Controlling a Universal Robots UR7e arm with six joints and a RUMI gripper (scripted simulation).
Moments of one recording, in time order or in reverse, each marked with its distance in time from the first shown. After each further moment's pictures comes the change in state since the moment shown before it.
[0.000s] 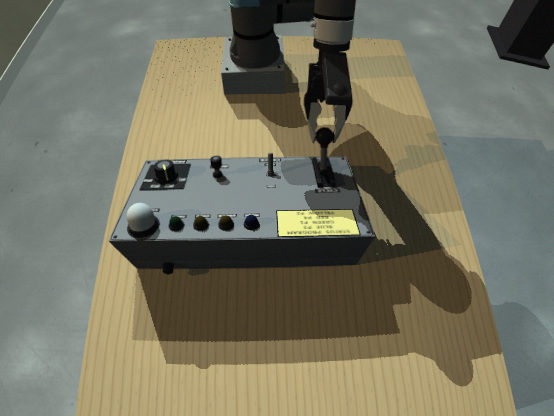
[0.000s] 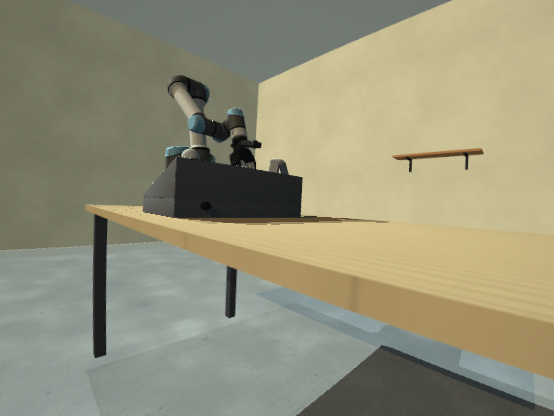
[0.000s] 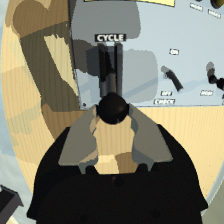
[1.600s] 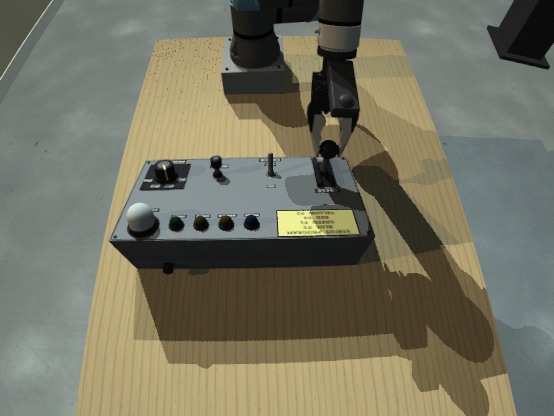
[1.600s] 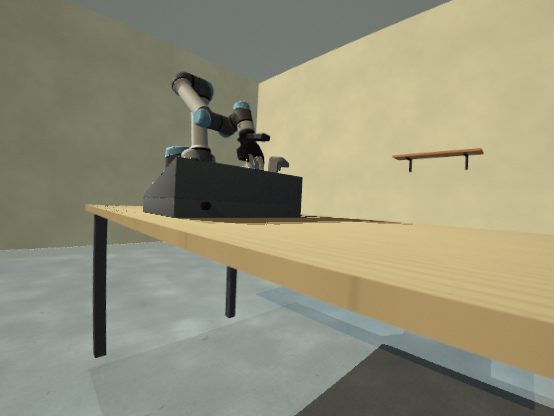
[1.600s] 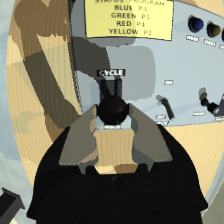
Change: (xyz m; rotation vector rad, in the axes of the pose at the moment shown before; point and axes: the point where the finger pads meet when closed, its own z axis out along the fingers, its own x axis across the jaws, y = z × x) arm 0.000 -0.060 -0.001 0.016 -0.001 0.003
